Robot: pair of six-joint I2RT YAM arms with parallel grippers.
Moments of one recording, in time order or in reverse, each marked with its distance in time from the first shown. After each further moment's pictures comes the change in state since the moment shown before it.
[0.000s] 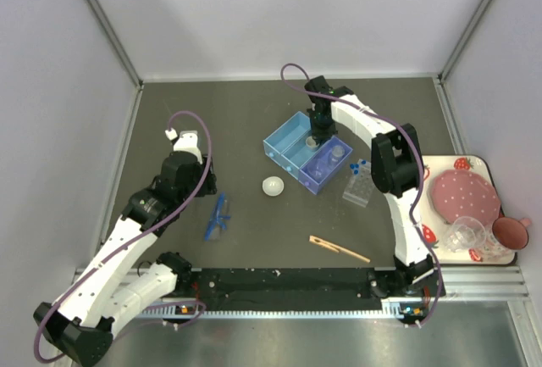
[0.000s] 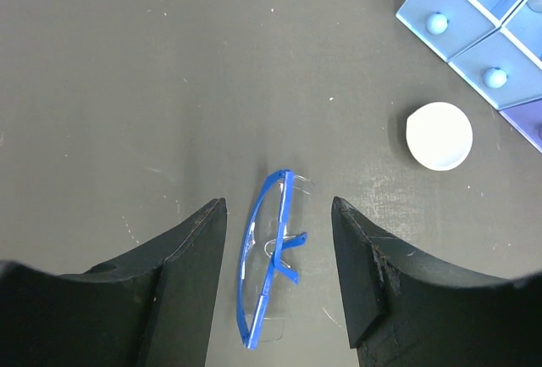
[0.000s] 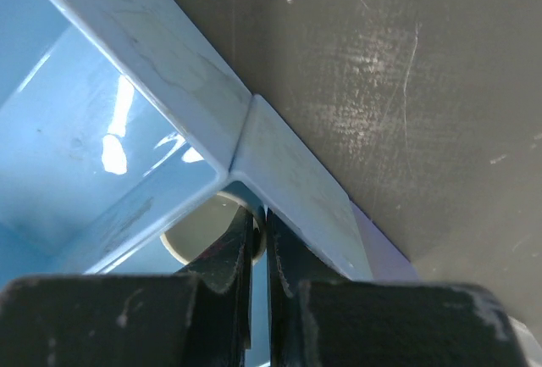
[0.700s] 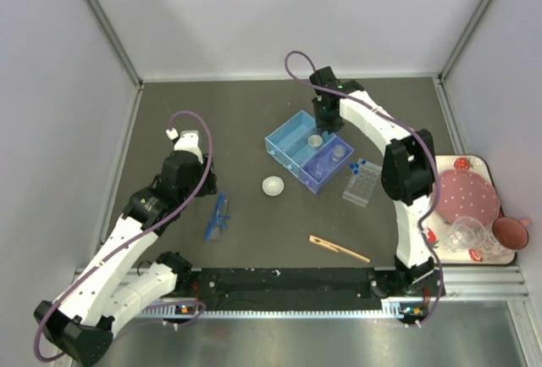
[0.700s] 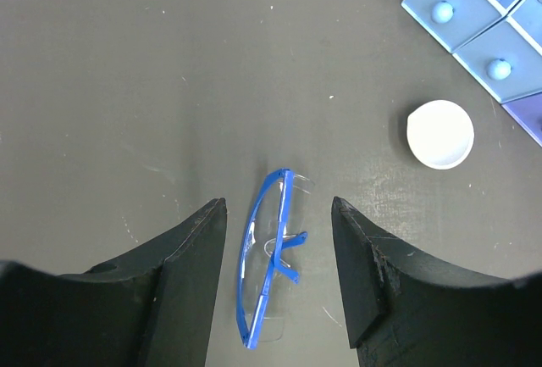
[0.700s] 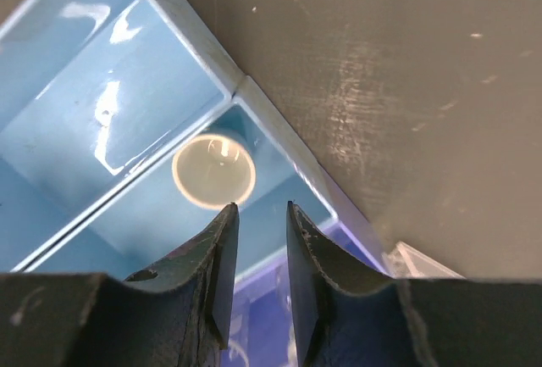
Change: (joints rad) left arm 0.000 0.009 0.000 0.001 0.003 0.000; right arm 0.006 -0.089 -0.032 -0.003 0.061 -0.015
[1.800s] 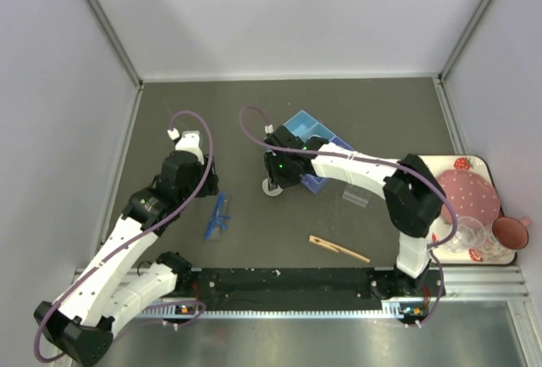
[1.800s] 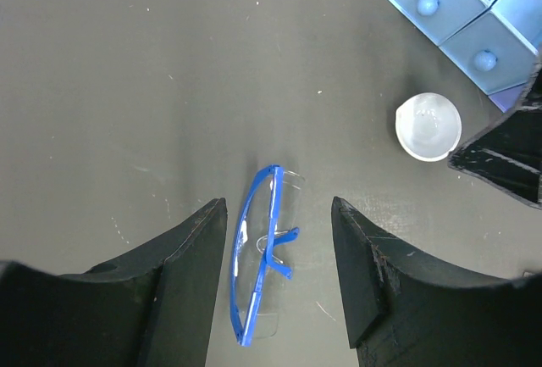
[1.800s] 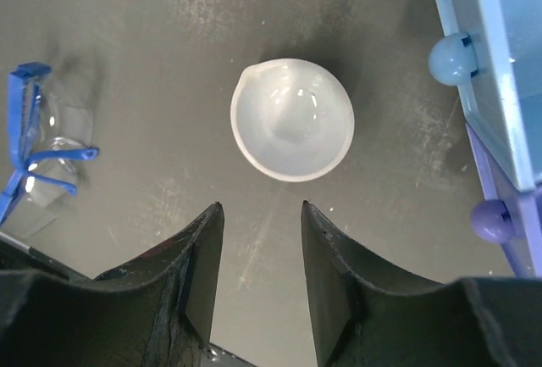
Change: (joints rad) left arm 0.002 -0.003 0.000 0.000 0.035 0.003; right arm 0.417 -0.307 -0.486 0.298 -0.164 0.269
